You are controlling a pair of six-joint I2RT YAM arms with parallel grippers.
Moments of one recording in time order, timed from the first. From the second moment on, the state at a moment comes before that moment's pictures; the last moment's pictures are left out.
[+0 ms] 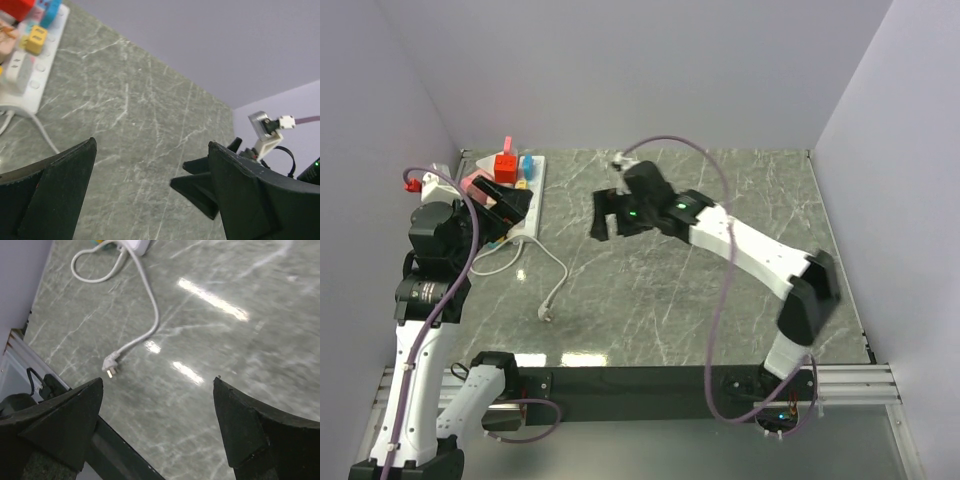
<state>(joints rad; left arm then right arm) -0.06 0.75 1.07 -0.50 0.10 -0.75 0.79 1.64 1.51 -0.53 -0.10 0.49</state>
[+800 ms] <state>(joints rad) -0.06 0.70 1.08 -0.75 -0.12 -0.84 0.97 2.39 2.33 -0.79 0.05 0.28</state>
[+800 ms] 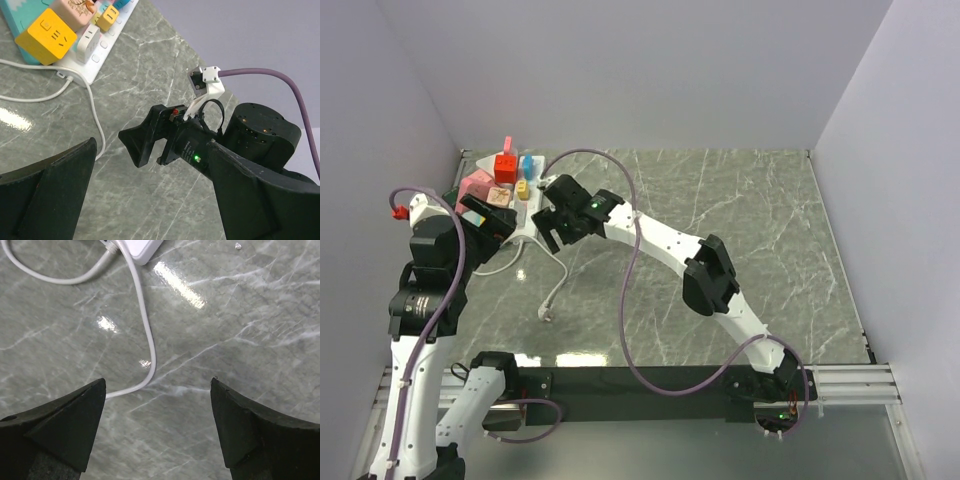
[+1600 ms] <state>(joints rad) -0.06 0.68 1.03 -0.77 -0.11 -0.86 1.05 2.44 2.16 -0.86 0.14 0.54</state>
